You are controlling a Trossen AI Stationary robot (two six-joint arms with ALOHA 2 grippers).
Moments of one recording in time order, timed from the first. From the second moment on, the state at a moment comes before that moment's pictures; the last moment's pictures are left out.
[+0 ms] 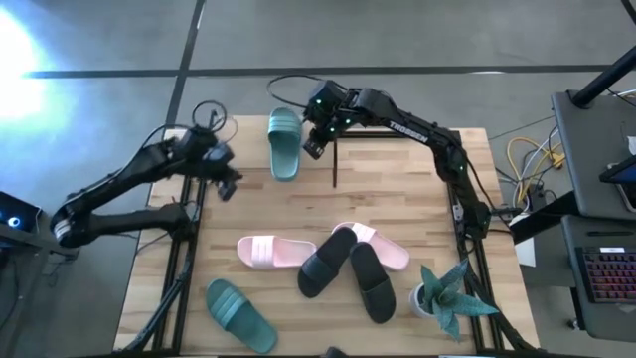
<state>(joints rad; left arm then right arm) 0.59 0.78 0.88 -0.95 0.17 -0.09 -0.42 2.16 2.35 -1.12 -0.23 0.17</state>
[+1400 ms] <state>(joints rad) -0.74 1.34 1.15 -0.96 -0.42 -1.23 0.06 1.80 2.33 -1.57 0.45 0.58</state>
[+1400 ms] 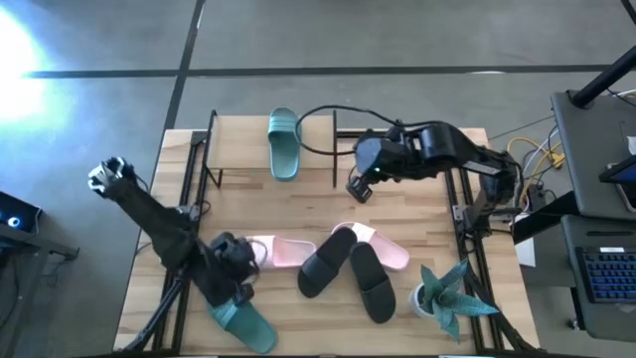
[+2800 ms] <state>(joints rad) -0.84 2.11 1.69 -1.56 0.12 -1.71 0.09 1.79 2.02 -1.57 0.37 0.46</state>
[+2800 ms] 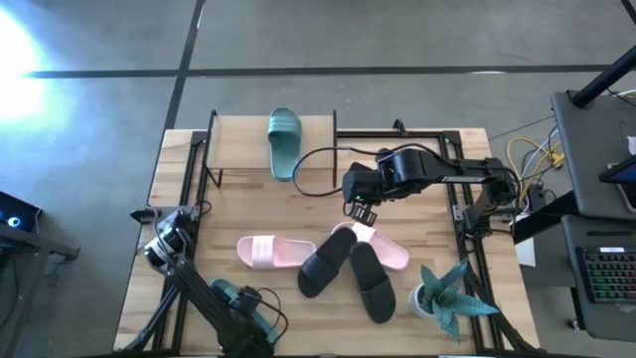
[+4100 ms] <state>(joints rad) -0.32 1.52 1.45 -1.57 -1.15 -0.57 0.04 1.49 1.98 -1.57 0.76 0.71</state>
